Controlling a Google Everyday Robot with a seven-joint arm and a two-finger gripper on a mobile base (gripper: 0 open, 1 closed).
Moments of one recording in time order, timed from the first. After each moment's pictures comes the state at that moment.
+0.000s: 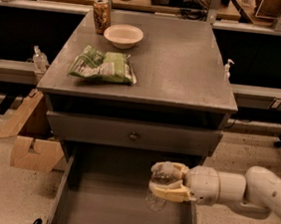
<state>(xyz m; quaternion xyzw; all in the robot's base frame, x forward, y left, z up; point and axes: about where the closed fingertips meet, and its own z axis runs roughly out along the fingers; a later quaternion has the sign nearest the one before) 0.419 -0.071 0.690 -0.45 0.58 0.49 0.47</state>
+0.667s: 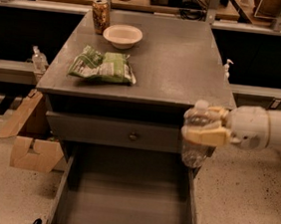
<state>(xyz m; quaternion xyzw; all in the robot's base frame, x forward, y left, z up) 0.479 -0.132 0.856 -0.47 0.64 0.40 0.46</state>
